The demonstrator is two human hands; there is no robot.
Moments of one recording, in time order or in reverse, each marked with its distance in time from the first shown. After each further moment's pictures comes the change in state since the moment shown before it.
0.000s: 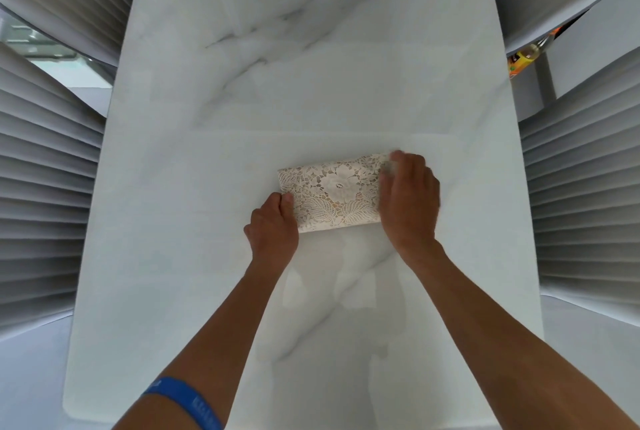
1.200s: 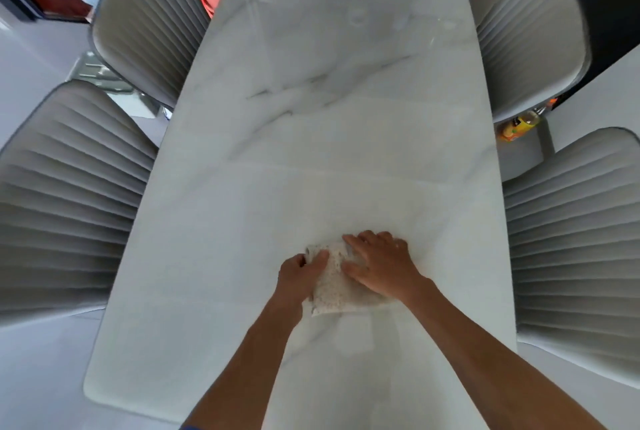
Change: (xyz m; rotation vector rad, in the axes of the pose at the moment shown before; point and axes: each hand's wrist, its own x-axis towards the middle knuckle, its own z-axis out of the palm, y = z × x) left_hand -0.061 0.022 -0.013 -0.685 -0.355 -0.513; right_hand -0.018 -0.002 -0.030 -0.168 -0.787 -0.361
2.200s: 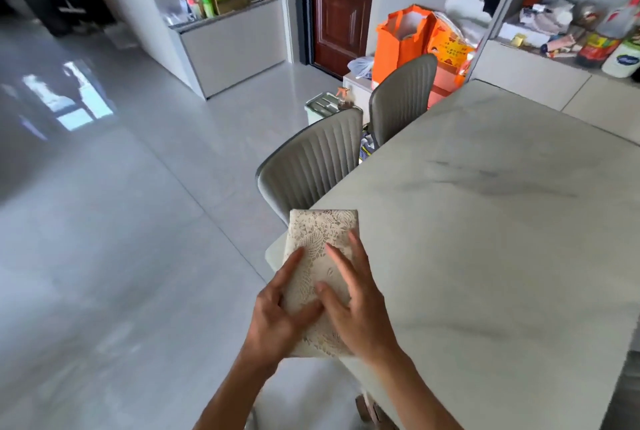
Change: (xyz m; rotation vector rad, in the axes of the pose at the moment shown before) left_hand -0.325 -0.125 -0.146 -0.288 0.457 0.742; right_hand -0.237 -0.258 -0.021 0.648 0.320 -0.820
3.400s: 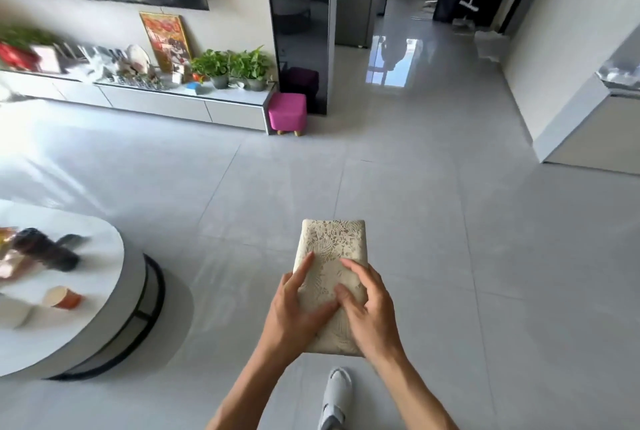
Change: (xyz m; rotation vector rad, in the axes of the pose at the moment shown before) left_hand -0.121 -0.094 -0.862 0.133 1.020 -0.212; right_hand 0.080 -0.435 0.828 0.355 -0.868 -0.052
